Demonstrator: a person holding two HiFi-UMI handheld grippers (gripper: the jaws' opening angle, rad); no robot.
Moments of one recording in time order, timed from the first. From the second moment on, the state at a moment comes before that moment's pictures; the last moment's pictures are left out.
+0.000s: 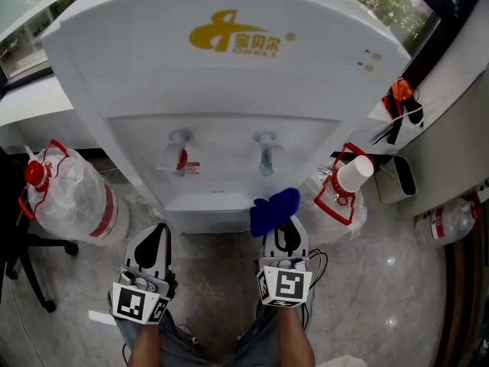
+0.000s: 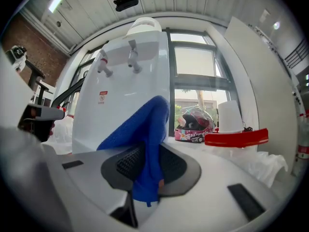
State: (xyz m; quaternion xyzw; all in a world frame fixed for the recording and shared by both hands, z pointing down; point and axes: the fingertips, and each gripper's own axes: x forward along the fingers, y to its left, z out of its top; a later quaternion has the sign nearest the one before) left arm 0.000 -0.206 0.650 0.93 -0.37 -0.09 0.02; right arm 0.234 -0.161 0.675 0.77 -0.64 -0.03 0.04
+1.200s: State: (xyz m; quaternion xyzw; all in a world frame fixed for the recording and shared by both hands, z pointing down) left arm -0.006 -0.207 0.643 0.92 -0.37 -0.11 0.01; right arm 0.235 -0.166 0.442 0.74 -0.67 -0.07 -0.02
